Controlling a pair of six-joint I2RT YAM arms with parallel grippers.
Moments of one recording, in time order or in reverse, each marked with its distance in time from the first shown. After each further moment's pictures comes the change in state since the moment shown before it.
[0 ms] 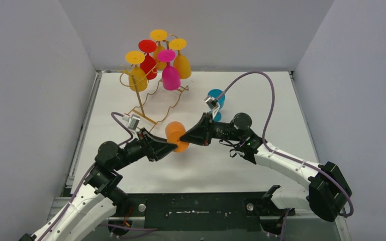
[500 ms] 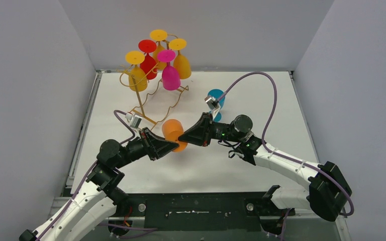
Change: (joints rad) left arm 0.000 0.054 0.000 0.067 0.044 -0.027; right arm 0.026 0.000 -0.018 0.092 0.028 0.004
